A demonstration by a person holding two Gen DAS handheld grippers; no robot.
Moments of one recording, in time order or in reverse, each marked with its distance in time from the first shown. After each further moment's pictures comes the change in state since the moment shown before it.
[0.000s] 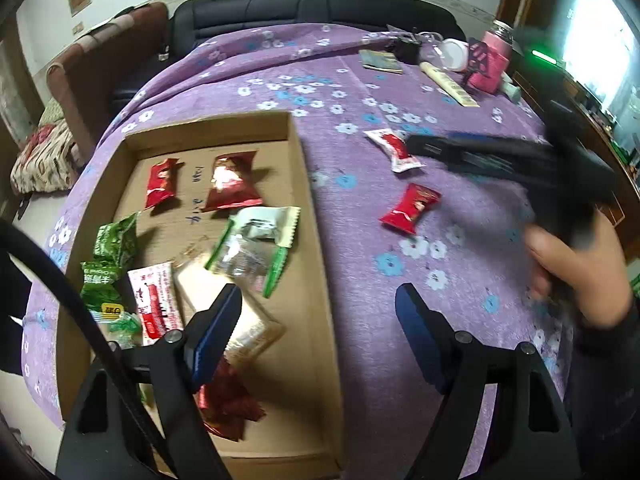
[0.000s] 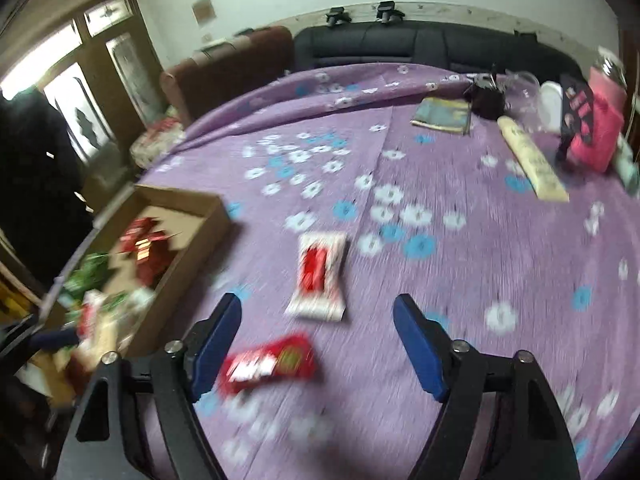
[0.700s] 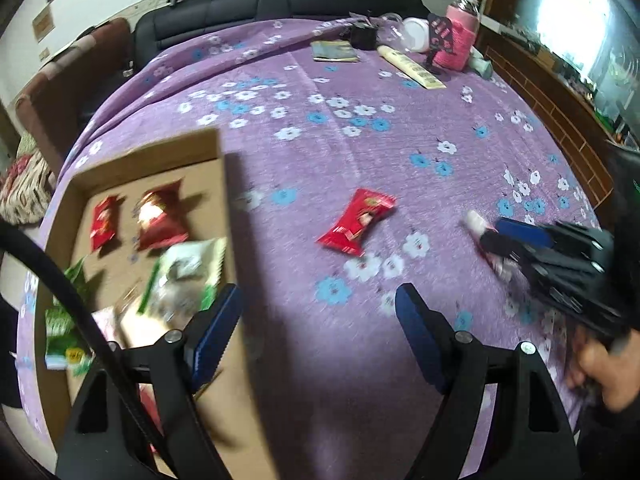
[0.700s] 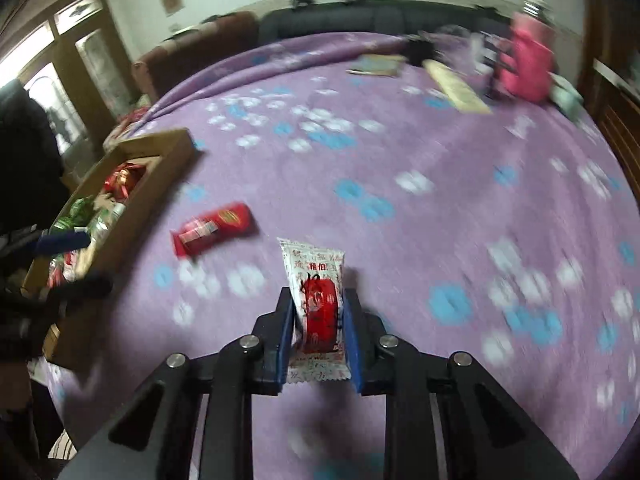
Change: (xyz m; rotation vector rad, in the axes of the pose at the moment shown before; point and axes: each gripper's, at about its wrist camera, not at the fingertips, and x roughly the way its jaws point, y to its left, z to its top) left arm 0.028 -0.047 0.028 0.114 0.028 -0.037; right arm -0.076 -0.041 -0.102 0.155 0.012 -0.053
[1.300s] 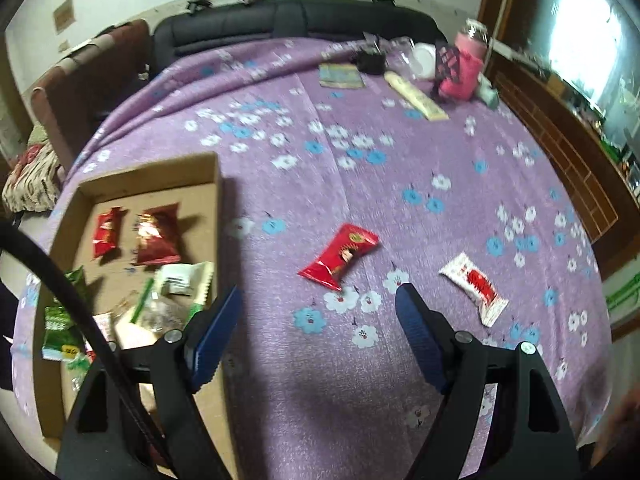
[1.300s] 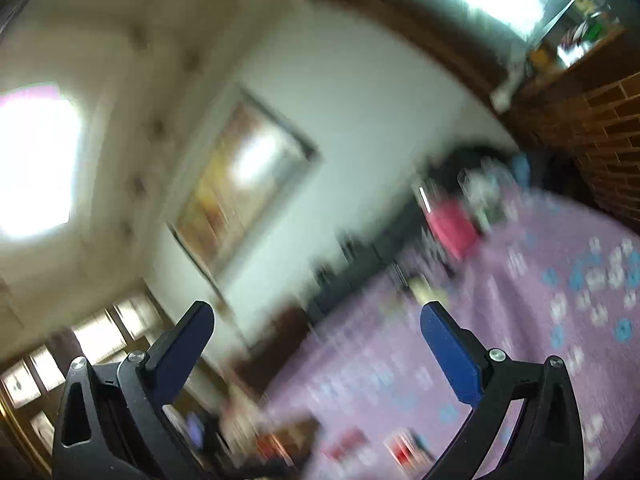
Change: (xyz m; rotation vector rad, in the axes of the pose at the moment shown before) left arm -0.019 -0.010 0.008 -0.095 -0.082 0.022; right arm -0.213 -0.074 -0.067 0.547 -1.141 0.352
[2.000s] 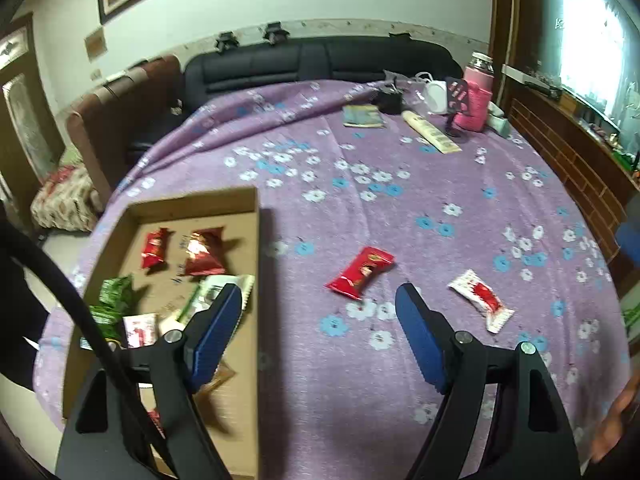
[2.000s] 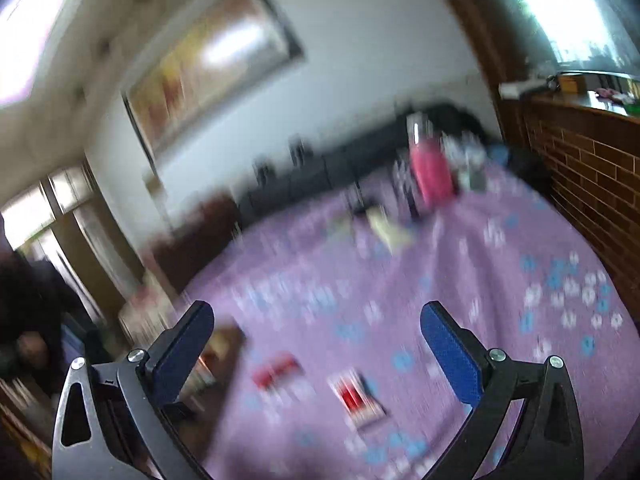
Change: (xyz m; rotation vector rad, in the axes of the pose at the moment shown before) left arm -0.034 -0.006 -0.016 0.009 -0.151 0.128; right arm 0.103 0.024 -0.093 -0.410 0.674 -0.369
